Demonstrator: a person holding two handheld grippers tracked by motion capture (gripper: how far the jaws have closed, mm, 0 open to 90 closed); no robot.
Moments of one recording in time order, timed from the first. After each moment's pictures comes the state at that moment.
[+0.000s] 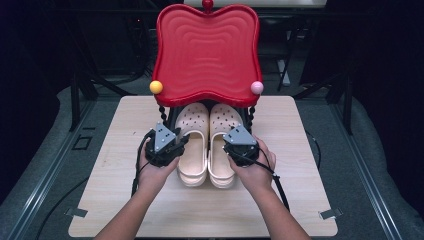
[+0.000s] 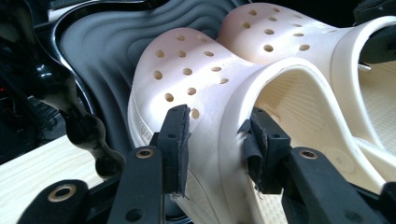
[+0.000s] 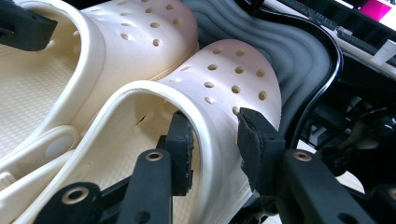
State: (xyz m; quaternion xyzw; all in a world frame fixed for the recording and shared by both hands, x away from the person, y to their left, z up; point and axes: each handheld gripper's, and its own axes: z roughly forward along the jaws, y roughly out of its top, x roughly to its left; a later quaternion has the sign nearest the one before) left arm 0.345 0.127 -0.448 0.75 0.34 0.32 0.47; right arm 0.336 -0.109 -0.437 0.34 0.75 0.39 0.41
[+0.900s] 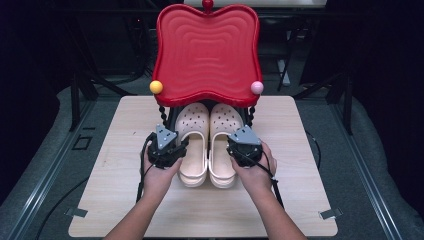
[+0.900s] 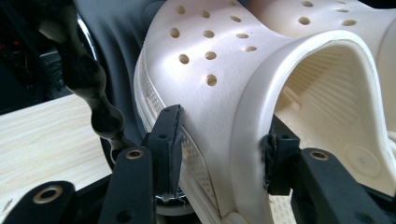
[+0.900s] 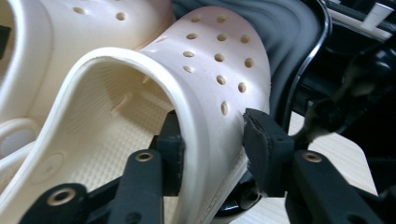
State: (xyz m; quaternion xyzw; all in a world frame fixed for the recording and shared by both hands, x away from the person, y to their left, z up) left arm 0.345 0.121 -0.457 0.72 0.43 0.30 0.45; right arm 0.340 -0.118 -0.450 0.40 0.73 0.38 0.40
